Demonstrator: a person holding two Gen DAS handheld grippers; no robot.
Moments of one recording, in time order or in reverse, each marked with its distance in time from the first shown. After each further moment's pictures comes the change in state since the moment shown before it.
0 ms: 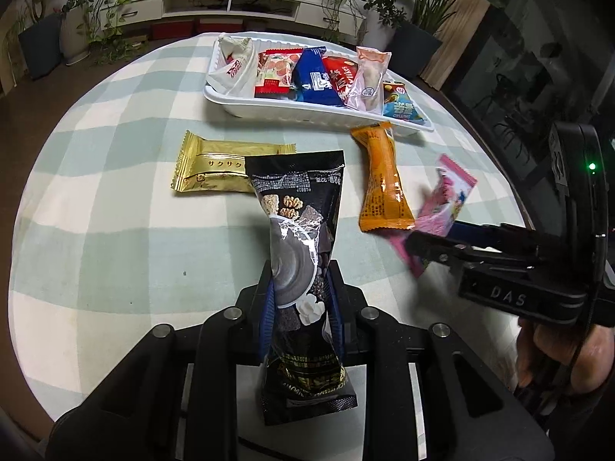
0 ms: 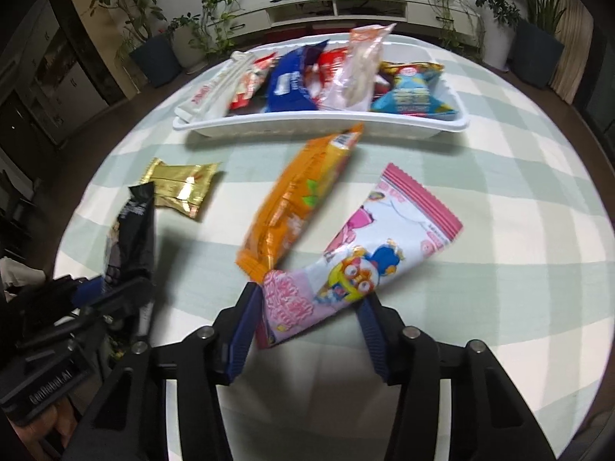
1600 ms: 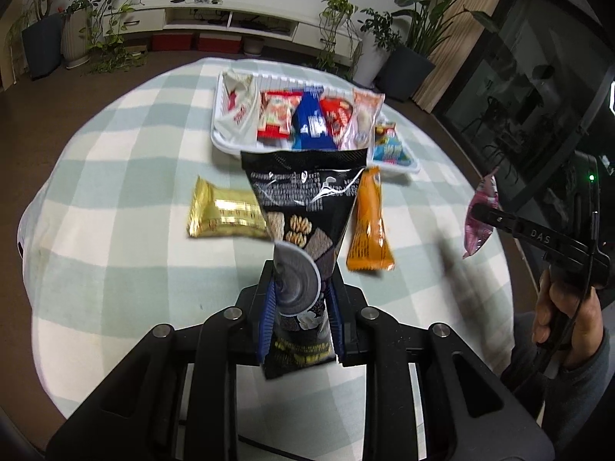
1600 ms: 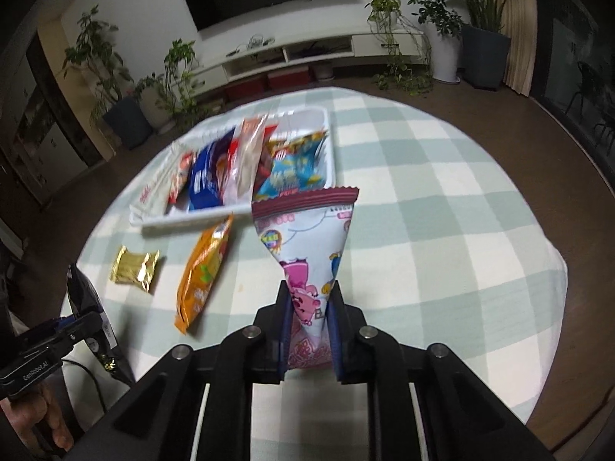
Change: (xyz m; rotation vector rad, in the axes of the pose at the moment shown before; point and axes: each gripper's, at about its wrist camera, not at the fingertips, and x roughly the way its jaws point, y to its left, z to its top) left arm -0.033 0.006 0.027 -0.035 -0.085 -0.046; right arm -0.070 -0.091 0.023 0.162 -0.200 -0.011
